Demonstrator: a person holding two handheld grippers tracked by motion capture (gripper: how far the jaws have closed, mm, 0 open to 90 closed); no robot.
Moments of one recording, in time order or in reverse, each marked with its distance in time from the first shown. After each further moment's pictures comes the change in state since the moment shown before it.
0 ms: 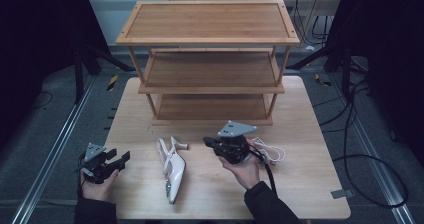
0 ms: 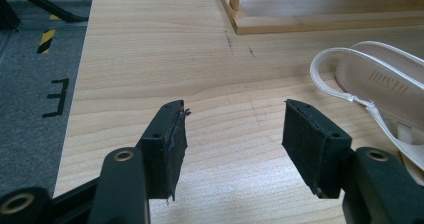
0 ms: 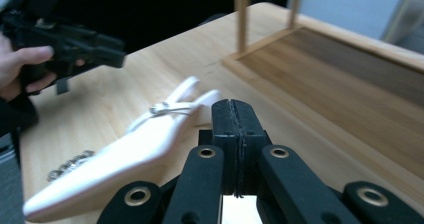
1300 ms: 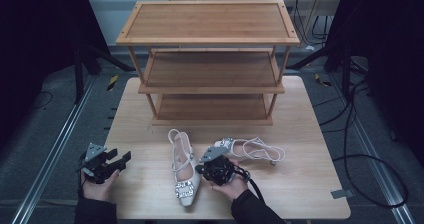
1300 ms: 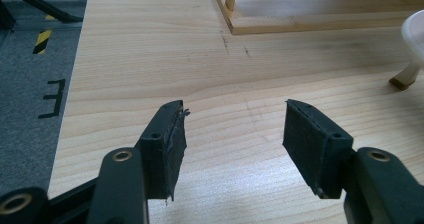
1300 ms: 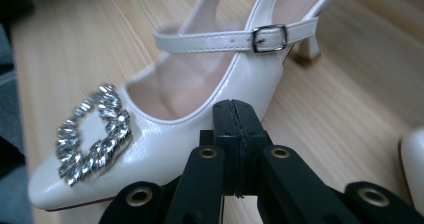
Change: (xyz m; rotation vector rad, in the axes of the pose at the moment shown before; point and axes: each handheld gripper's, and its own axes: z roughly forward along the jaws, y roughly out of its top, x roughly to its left) left arm -0.002 0.000 0.001 0.002 -0.013 0.002; right arm 0.030 -0.059 0.043 0.278 0.056 -0.068
